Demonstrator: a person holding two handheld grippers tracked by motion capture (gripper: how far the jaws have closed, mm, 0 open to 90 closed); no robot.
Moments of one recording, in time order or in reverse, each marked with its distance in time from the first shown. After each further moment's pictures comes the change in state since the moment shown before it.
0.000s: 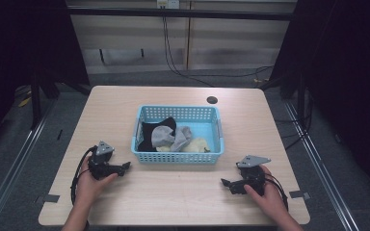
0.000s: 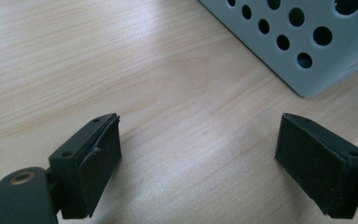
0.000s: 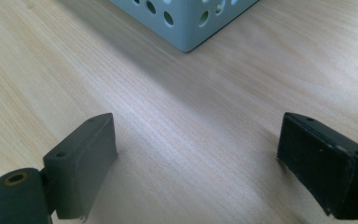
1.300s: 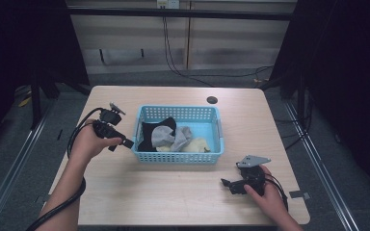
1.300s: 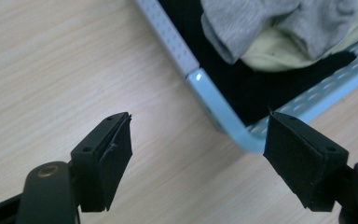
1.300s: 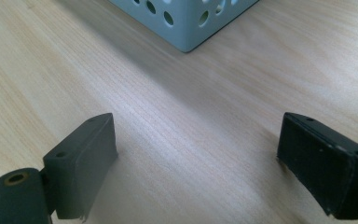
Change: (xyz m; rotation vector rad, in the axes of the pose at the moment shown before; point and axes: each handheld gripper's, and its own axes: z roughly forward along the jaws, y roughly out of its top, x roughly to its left) left arm -0.004 0.148 -0.030 0.418 -0.123 -0.018; right arm 0.000 0.000 0.000 0.002 -0.001 0.004
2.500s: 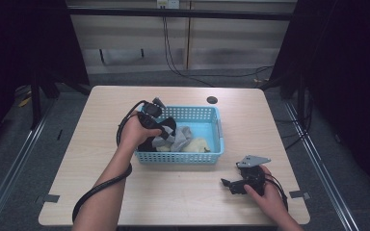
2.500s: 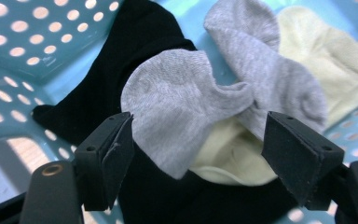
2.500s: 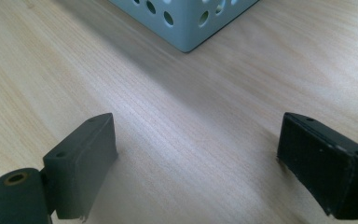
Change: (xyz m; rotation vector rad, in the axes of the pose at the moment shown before) left arm -0.052 0.074 0.074 0.000 -0.007 0.111; right arm 0.000 0.000 0.000 -0.002 -0.001 0.001
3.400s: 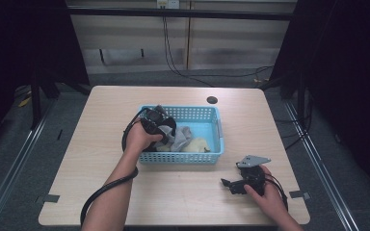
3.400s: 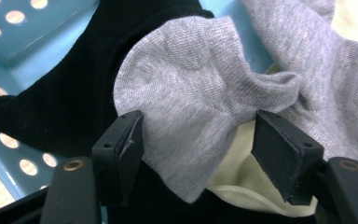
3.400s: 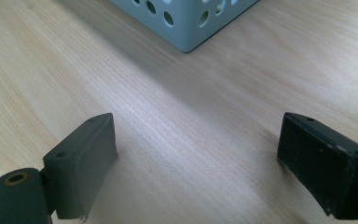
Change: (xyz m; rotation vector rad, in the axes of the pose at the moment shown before) left arm 0.007 -0.009 0.037 0.043 0.018 -0.033; right arm 0.000 0.000 0.000 0.002 0.001 -0.002
